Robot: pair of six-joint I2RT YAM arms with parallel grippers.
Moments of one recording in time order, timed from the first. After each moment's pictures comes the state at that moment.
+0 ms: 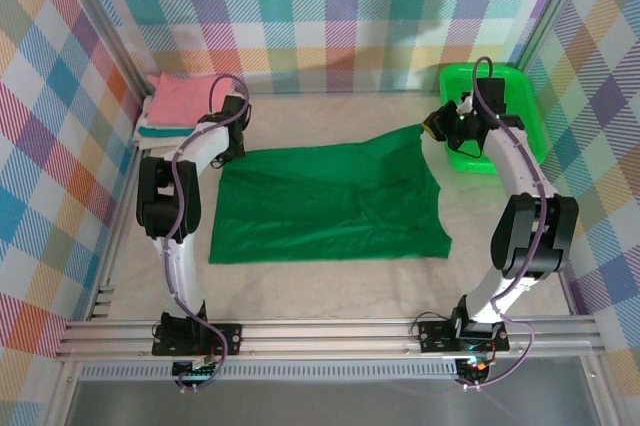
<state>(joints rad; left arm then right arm) -0.15 2.08 1.62 -0.73 -0.49 -0.34 -0.04 1.68 1.42 -0.55 -0.55 0.82</state>
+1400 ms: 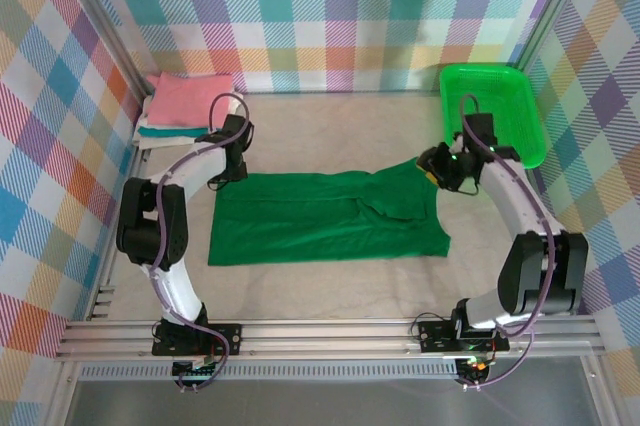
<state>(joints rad) -0.23 1.84 1.34 -0.73 -0.41 -0.38 0.06 1.50 1.19 -0.70 -0.39 0.69</state>
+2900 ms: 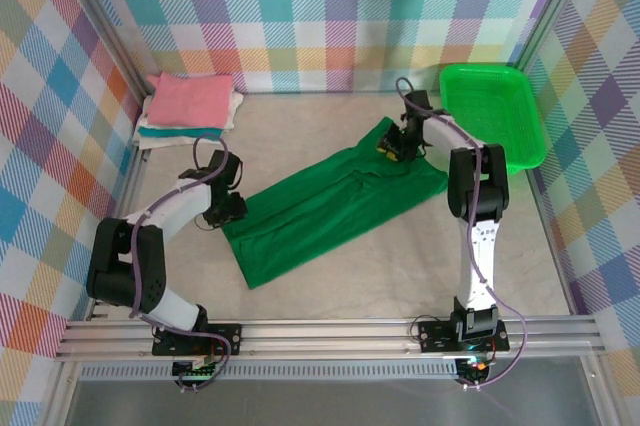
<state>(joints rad) -0.22 1.52 0.95 -0.76 -0.09 -0.59 0.17 2.25 1.78 -0.67 -0.35 0.63</state>
